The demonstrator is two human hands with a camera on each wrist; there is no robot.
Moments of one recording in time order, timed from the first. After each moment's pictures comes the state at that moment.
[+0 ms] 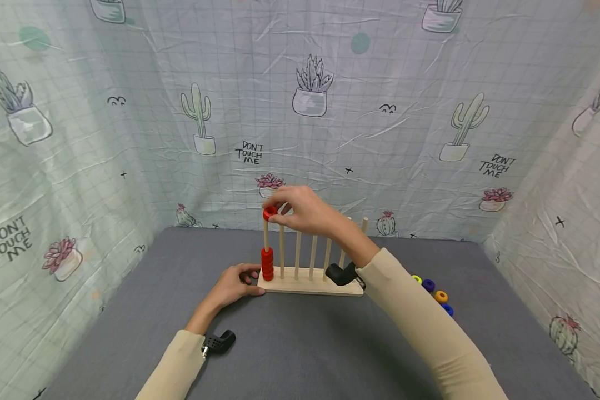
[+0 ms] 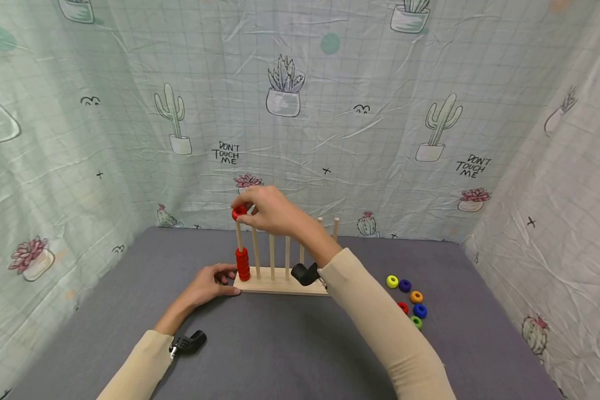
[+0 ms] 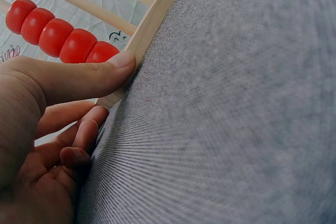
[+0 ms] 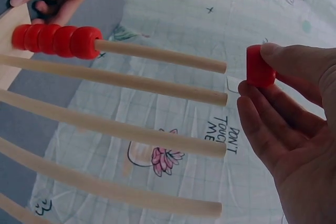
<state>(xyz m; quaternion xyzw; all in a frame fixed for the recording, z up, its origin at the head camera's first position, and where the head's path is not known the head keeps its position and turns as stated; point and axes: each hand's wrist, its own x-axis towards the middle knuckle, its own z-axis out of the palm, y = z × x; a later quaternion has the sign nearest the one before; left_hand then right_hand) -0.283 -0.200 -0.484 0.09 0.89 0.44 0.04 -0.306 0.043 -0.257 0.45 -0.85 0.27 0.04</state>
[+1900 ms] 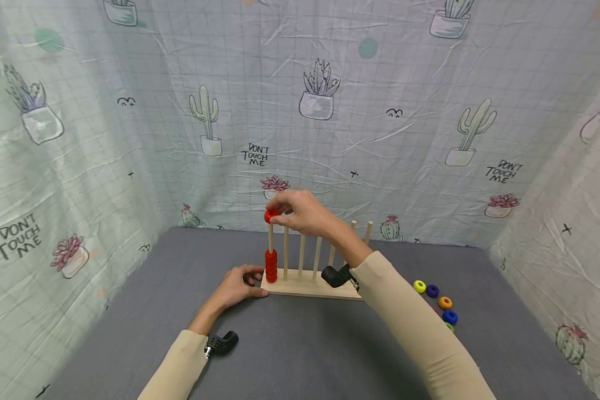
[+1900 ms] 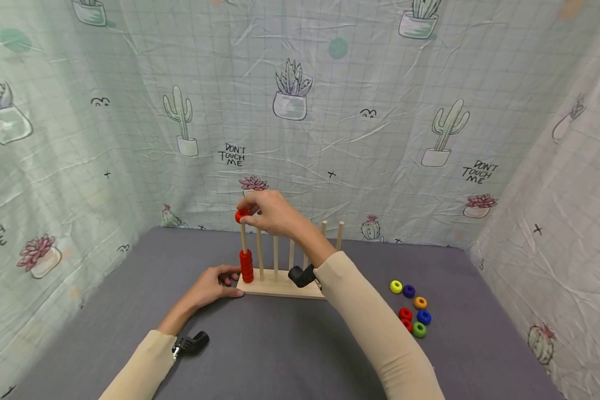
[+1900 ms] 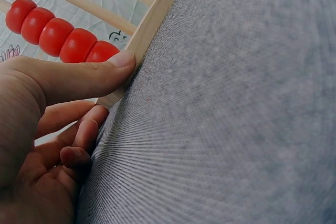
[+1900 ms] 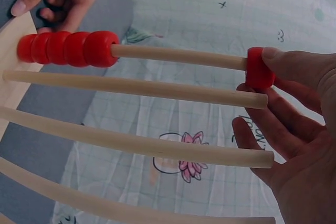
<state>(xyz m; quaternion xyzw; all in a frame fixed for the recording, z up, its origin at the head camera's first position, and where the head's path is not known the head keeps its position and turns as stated) -0.280 -0.198 -0.482 0.08 0.89 0.45 0.04 -0.323 0.031 -0.273 0.40 -0.87 0.29 0.00</state>
